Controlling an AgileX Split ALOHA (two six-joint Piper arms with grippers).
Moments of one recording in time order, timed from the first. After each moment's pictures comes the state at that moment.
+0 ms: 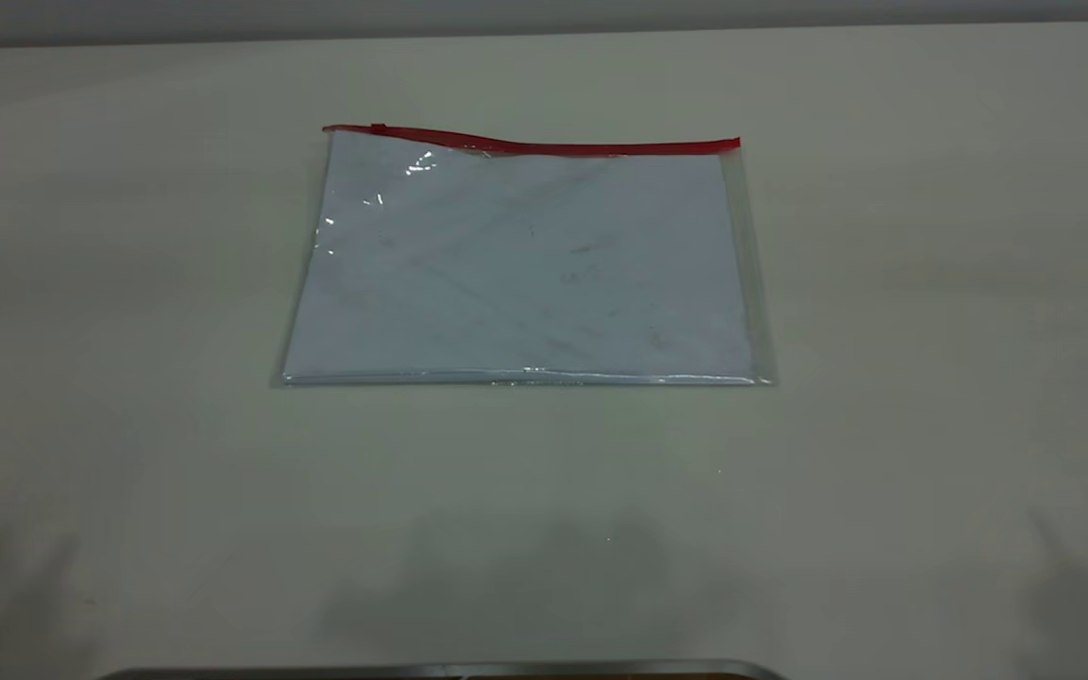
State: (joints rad) left arm 0.02 0.83 -0.57 -0.42 0.57 0.34; right arm 0.12 0.76 -0.51 0.25 0.44 -0.32
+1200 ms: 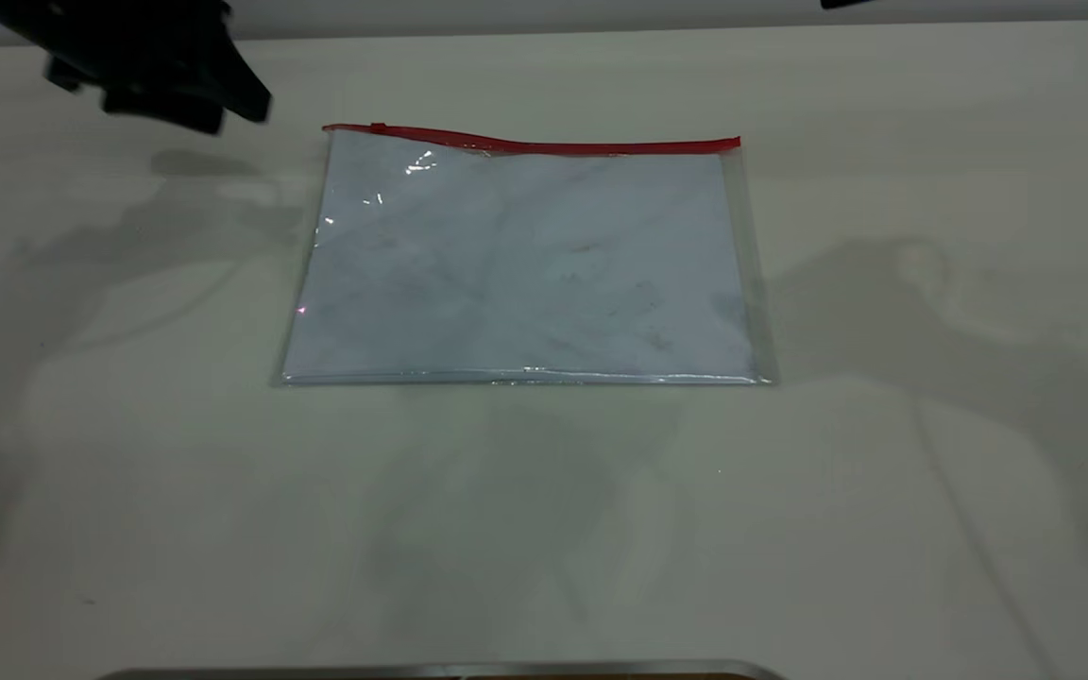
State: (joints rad) left arm 0.02 2.39 -1.52 -0.97 0.52 0.97; right arm 0.12 1.83 -0.95 1.44 0.62 -1.38
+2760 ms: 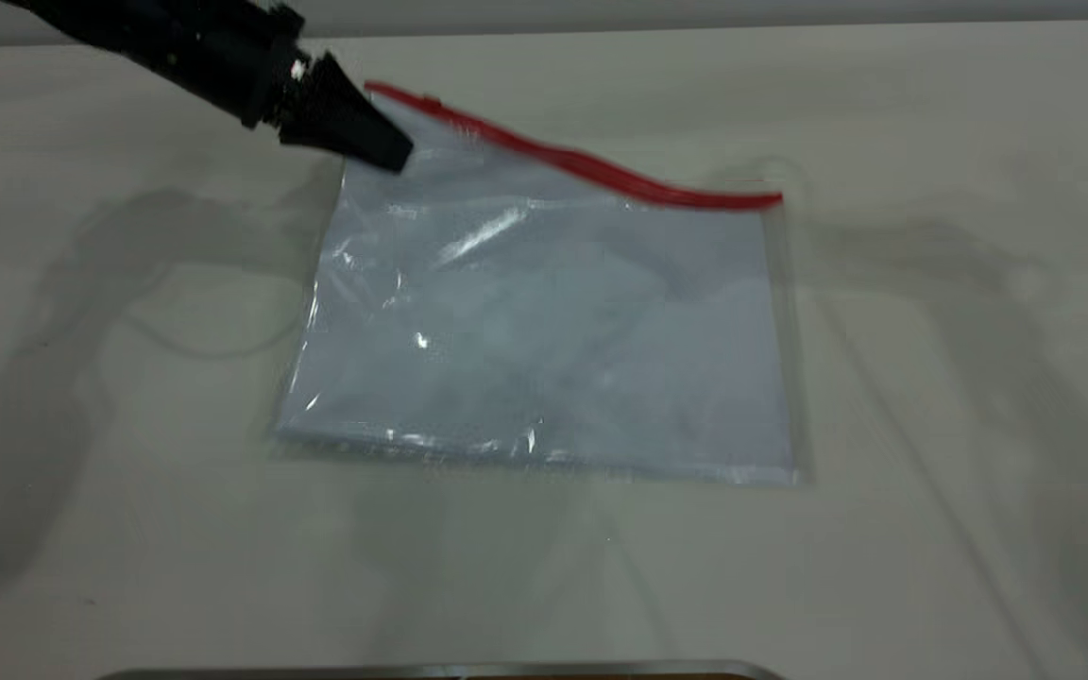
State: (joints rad) left arm -0.06 2.60 -1.80 -1.03 1.09 1.38; right arm 0.19 2.29 -1.51 1.44 0.97 -1.46
